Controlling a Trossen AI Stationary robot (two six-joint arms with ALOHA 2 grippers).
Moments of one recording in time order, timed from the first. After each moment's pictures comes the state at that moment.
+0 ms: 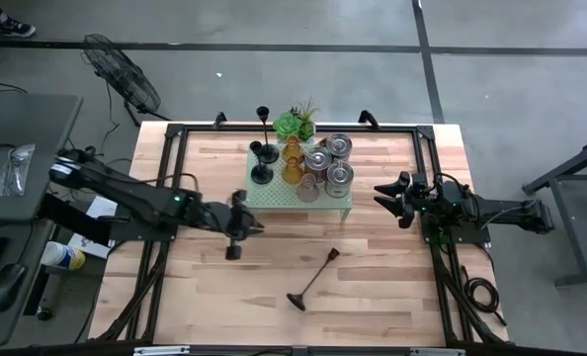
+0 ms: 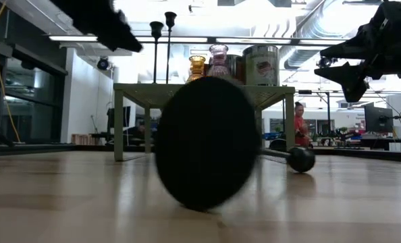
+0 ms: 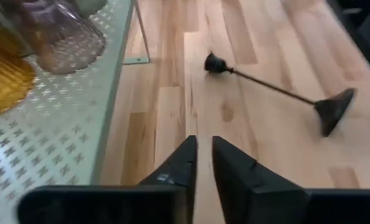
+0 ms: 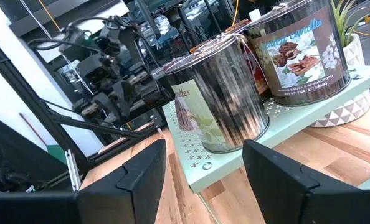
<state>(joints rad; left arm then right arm) -0.29 1.12 0.76 -0.21 -0.25 -0.11 -0.07 0.03 0.01 0.06 0.13 0.49</state>
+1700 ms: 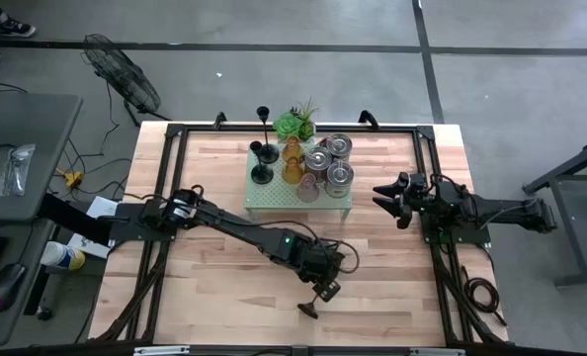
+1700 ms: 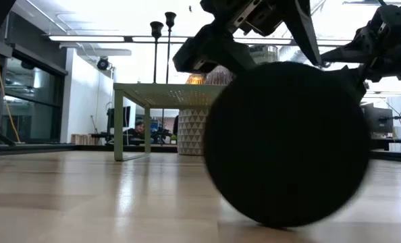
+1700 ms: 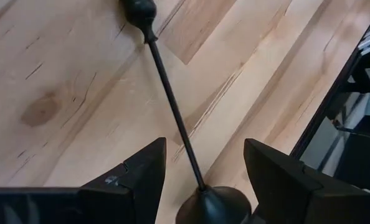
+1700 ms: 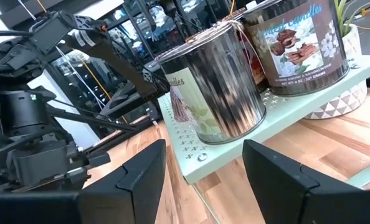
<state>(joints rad) -0.32 2.20 1.95 -0.74 0.03 -1.08 -0.07 0.07 0.01 0.06 0.13 0.49</state>
